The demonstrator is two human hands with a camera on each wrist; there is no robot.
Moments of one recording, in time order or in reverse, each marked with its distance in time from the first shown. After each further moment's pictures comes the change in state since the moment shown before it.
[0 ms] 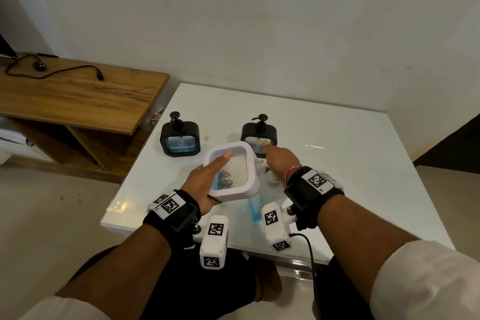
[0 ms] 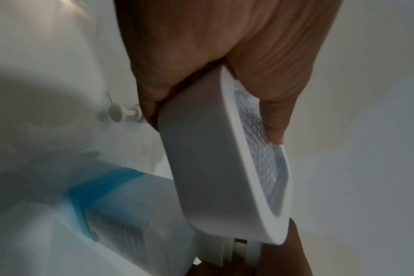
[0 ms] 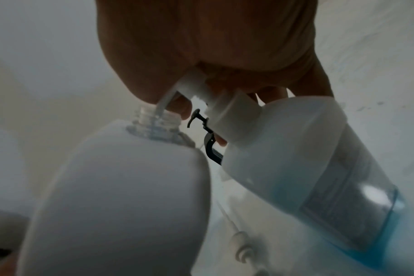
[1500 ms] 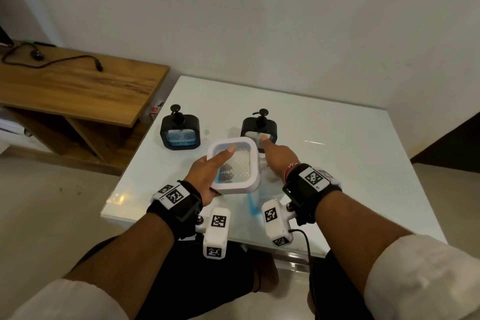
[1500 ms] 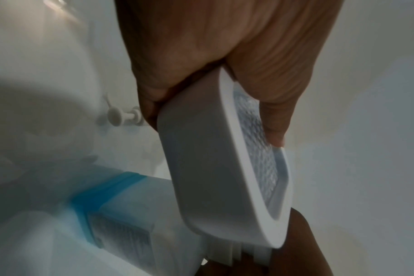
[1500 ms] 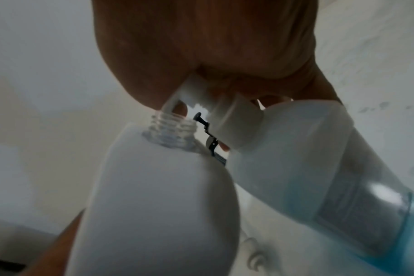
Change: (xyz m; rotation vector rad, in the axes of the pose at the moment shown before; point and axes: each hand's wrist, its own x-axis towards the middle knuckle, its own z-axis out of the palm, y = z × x) left_hand -0.002 0.001 0.003 0.055 0.017 0.023; right_hand -0.007 -0.001 0.005 -0.014 0.050 0.043
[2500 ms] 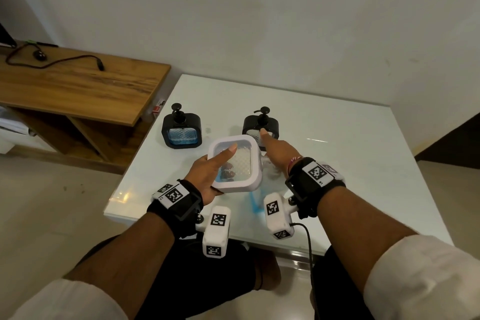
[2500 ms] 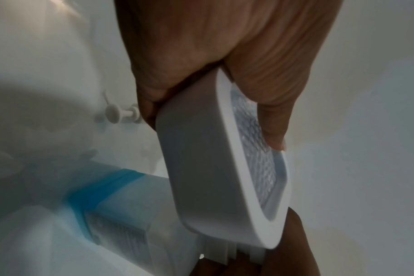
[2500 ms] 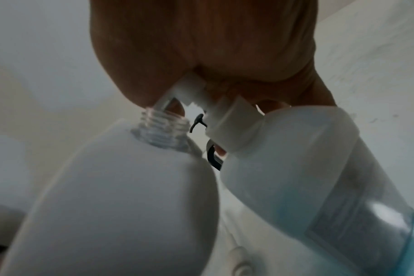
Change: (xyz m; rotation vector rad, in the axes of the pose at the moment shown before) left_hand 0.003 0.000 0.001 -0.035 -0.038 -0.025; right_hand -0.002 -0.008 -0.006 -0.015 -0.056 -0.025
